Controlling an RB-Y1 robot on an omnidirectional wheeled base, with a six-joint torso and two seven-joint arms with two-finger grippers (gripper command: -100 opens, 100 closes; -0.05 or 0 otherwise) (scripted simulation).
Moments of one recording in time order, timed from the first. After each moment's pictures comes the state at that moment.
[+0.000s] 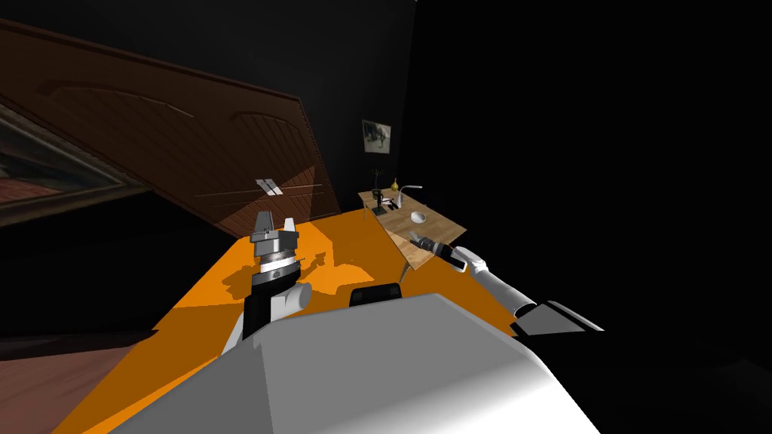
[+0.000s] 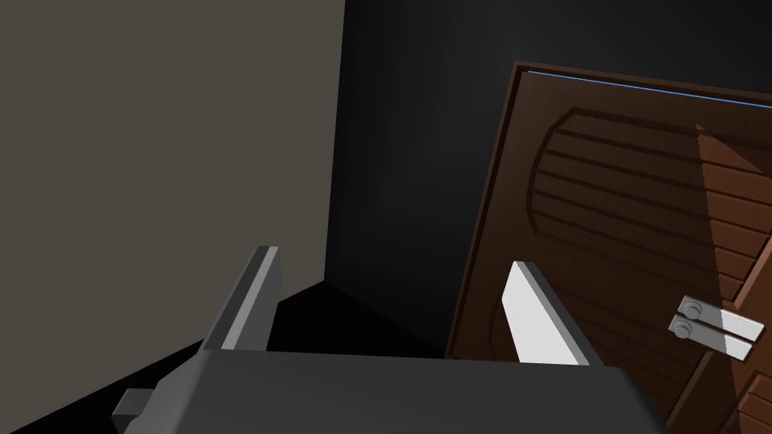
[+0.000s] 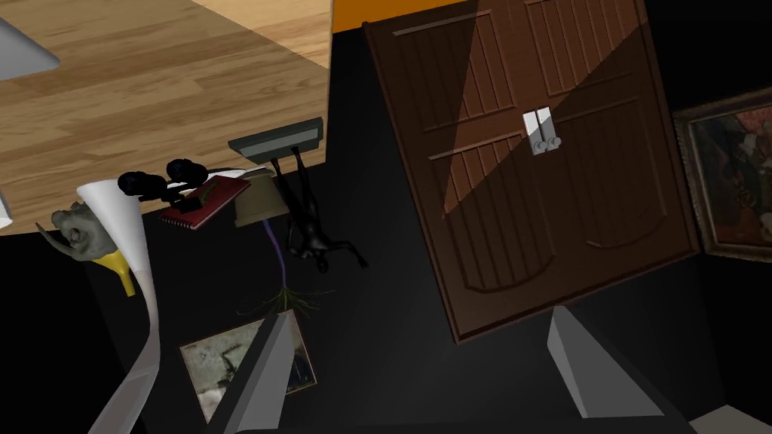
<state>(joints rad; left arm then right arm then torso) 0.50 -0.02 0.06 -2.25 0.03 -0.46 -0.05 0.06 -0.89 0.26 -1.33 0.66 -0.65 -0.04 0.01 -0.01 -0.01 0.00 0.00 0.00</state>
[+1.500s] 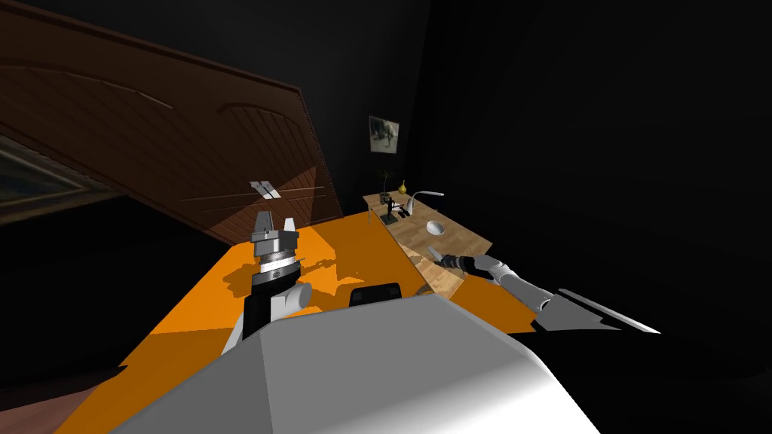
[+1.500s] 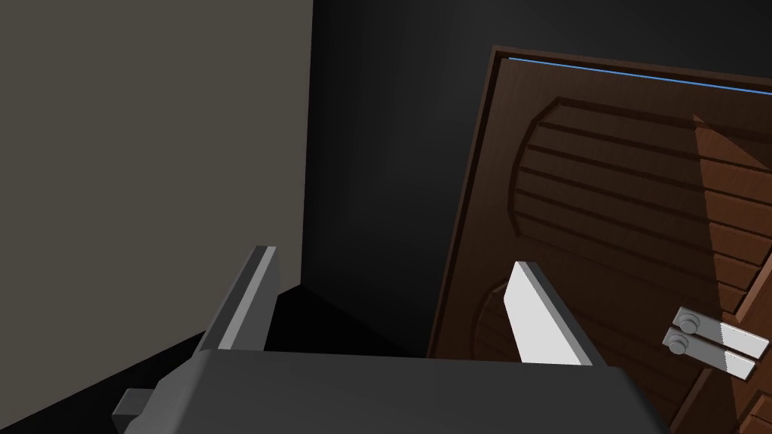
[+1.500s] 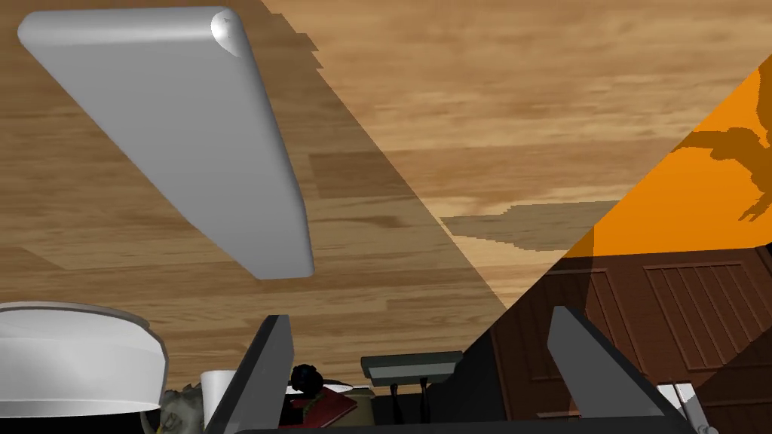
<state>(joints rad) 0.50 -0.02 0.06 -2.25 0.03 -0.46 -0.05 0.01 -1.06 0.45 -0.88 0.91 -0.71 -0.07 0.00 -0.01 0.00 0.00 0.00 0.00</state>
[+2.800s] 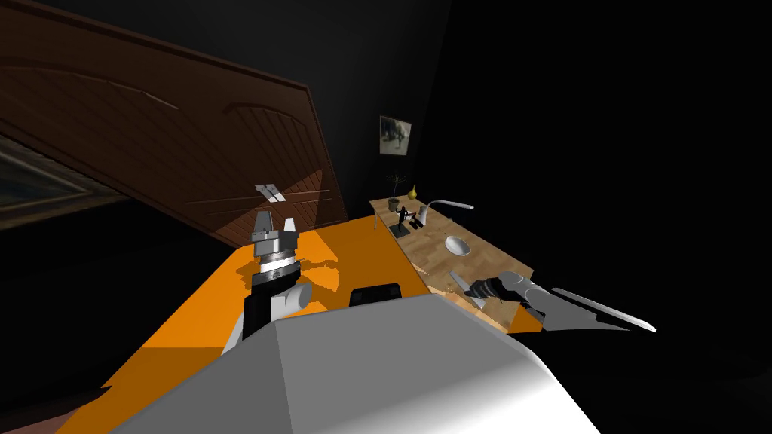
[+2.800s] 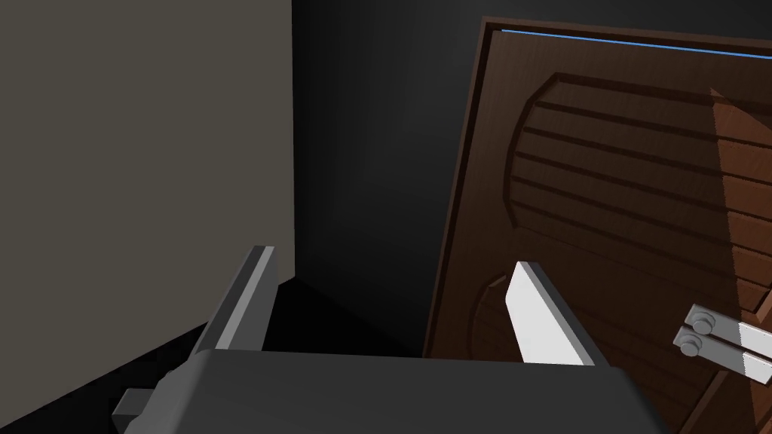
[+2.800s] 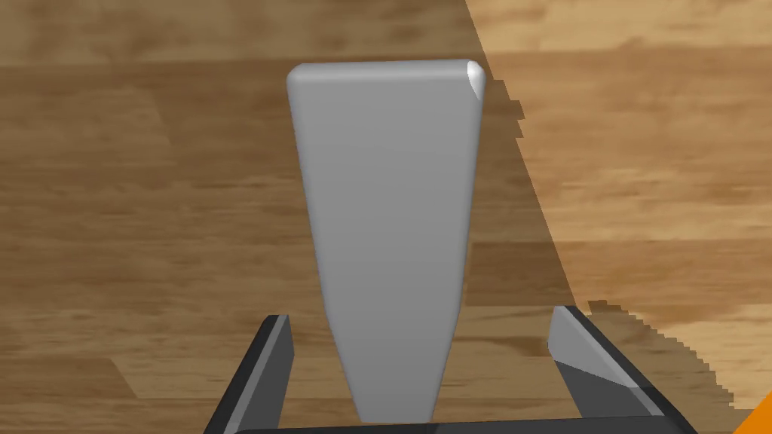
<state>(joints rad) 0.50 -0.02 0.06 -2.25 0.03 -0.46 -0.05 0.01 -1.09 0.62 -0.49 1.06 -0.81 -0.07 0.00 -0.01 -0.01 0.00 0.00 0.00</state>
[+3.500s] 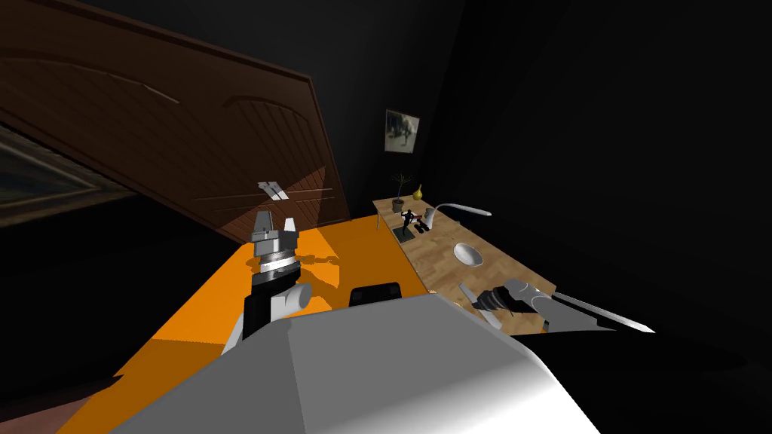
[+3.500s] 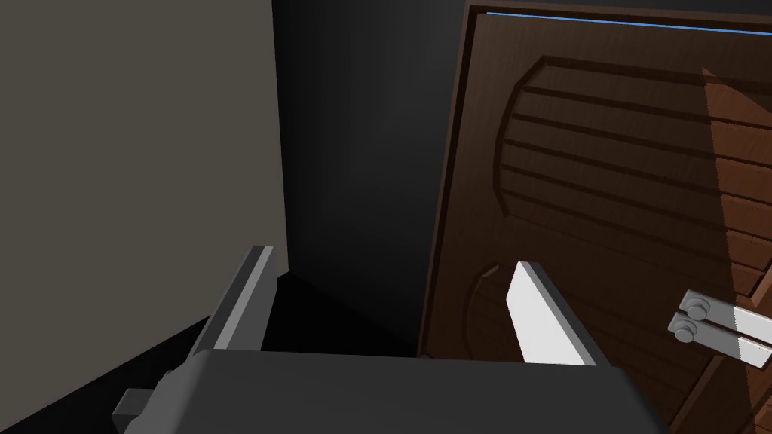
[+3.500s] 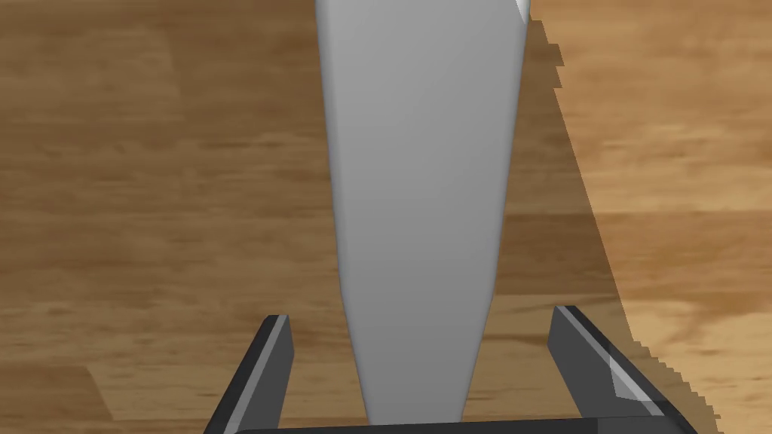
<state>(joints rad) 0.50 -0.02 0.06 -2.25 0.03 -0.46 -0.05 0.04 -1.08 0.67 -0.44 1.09 -0.81 -0.10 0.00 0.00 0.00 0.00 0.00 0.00</state>
